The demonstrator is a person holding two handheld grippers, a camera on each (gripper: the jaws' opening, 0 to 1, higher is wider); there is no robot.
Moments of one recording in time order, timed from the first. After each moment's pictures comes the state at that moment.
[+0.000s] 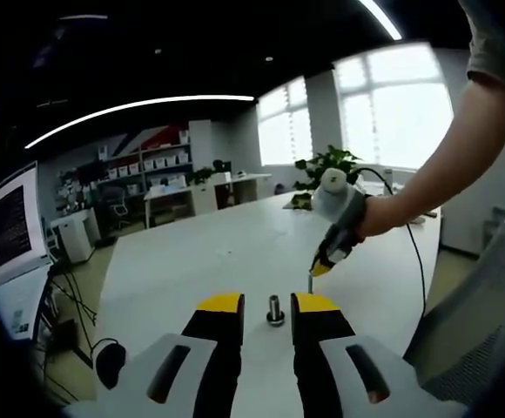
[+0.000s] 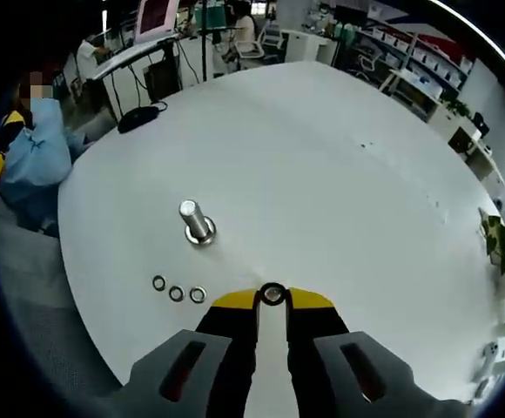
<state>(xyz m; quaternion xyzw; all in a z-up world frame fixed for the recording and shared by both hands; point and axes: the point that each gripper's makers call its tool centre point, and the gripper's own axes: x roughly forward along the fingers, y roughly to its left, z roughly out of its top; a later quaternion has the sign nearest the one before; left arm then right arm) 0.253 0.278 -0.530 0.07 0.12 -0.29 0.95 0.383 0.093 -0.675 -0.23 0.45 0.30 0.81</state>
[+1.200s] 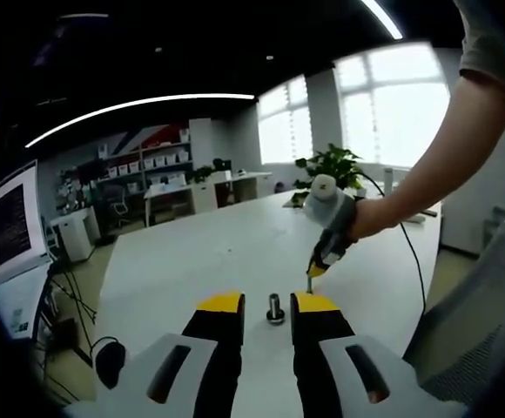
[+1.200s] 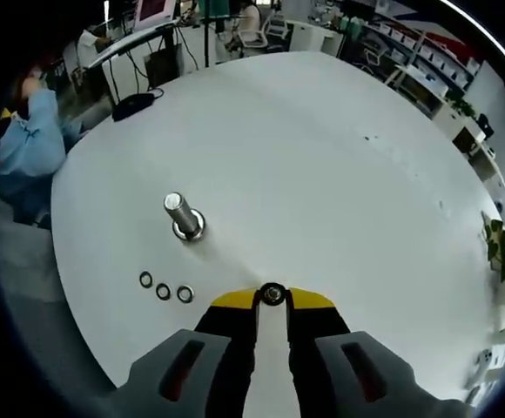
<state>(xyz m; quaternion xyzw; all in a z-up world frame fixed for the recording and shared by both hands) 0.253 0.278 -0.532 0.07 0.12 -0.29 0.95 0.390 0.090 -0.684 -0.25 0.45 0.30 0.80</state>
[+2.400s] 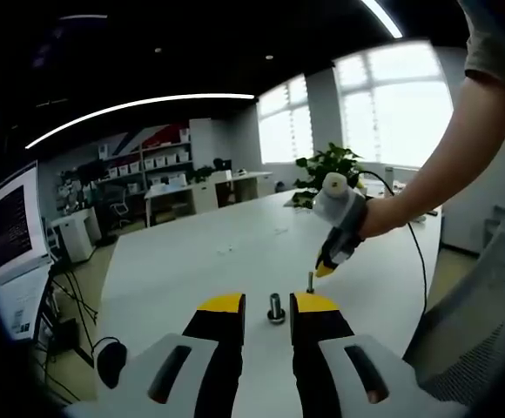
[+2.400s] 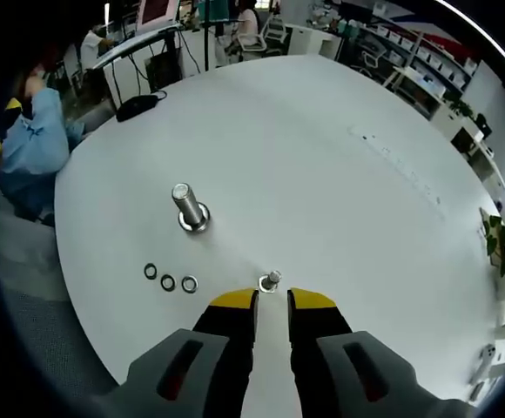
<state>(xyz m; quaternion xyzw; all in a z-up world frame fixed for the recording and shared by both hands) 0.253 0.279 -0.532 0.08 0.12 -0.28 0.95 0.376 0.081 -0.683 -0.24 0.45 0.30 0.80</state>
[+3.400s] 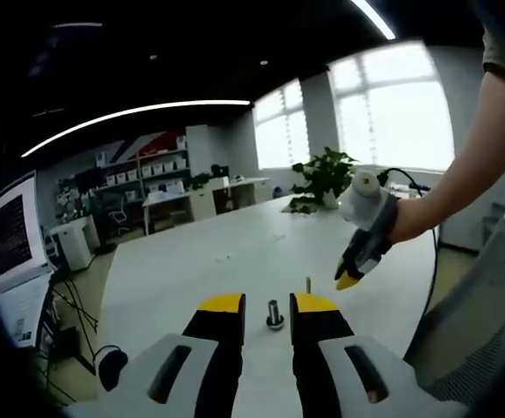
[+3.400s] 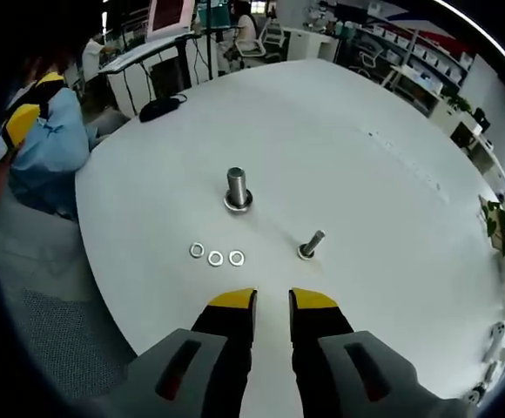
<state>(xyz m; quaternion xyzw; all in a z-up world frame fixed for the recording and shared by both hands) 0.251 0.275 -0.525 0.08 0.10 -0.29 0.95 0.315 0.091 -0.666 -0.22 0.44 0.31 0.81</state>
